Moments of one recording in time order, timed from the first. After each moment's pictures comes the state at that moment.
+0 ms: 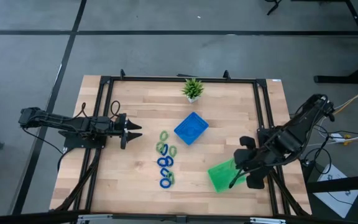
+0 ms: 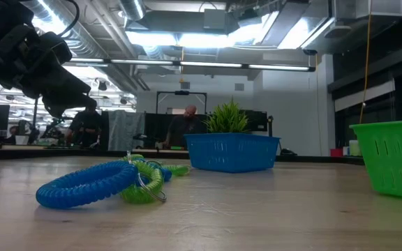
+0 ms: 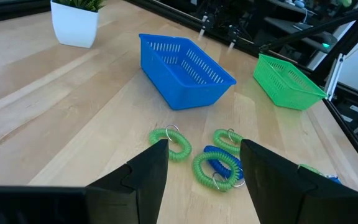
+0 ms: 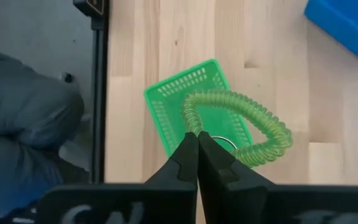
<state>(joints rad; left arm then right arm) -0.08 0.33 0.01 0.05 -0.19 -0.43 0.71 1.28 1.35 -1.15 0.16 0.70</state>
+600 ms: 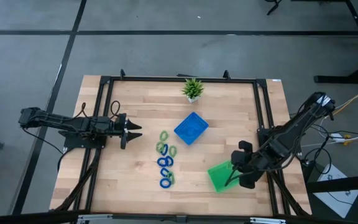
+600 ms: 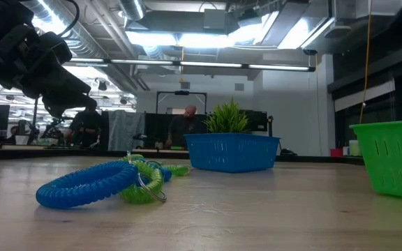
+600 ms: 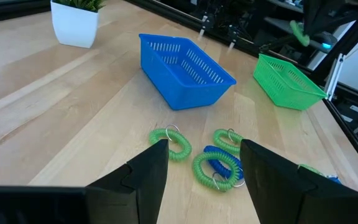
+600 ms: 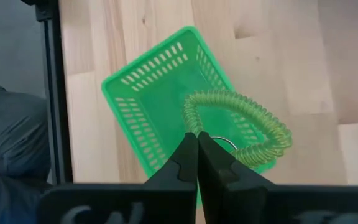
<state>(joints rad) -0.08 0.33 0.01 0.05 -0.19 -0.43 0.73 1.22 0.97 -0.86 0.21 0.86</state>
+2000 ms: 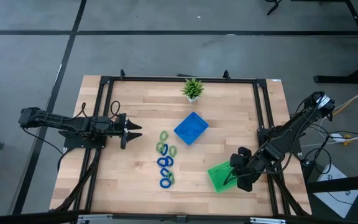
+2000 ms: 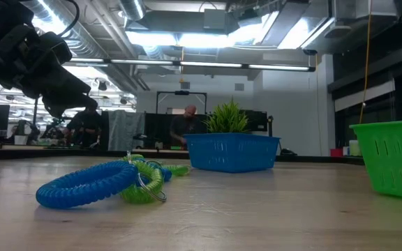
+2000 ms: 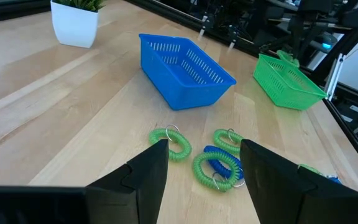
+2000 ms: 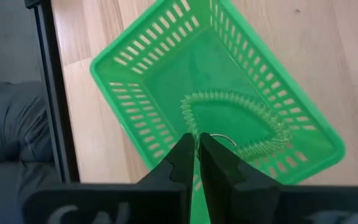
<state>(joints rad) -0.08 0.33 0.01 0.05 -0.19 -0.43 0.75 1.22 0.76 -0.60 0.14 0.98</state>
